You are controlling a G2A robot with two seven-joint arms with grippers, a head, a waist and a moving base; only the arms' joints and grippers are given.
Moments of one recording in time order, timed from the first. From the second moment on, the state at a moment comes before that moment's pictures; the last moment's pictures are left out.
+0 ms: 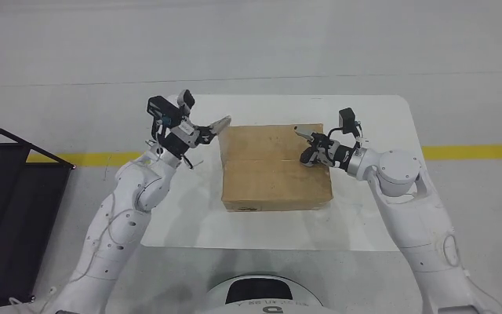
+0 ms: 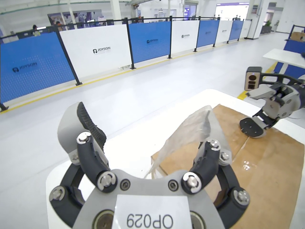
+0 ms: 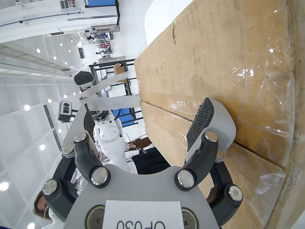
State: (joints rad) left arm 1.31 -1.14 -1.24 -1.72 1.18 -0.32 0.09; right arm -1.32 -1.09 1.37 -1.69 0.21 0.34 0.81
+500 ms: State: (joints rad) left arm 1.22 -1.17 -1.12 -2.00 1.31 -0.19 -0.07; right arm -1.32 -1.09 1.37 -1.69 0.21 0.34 0.81
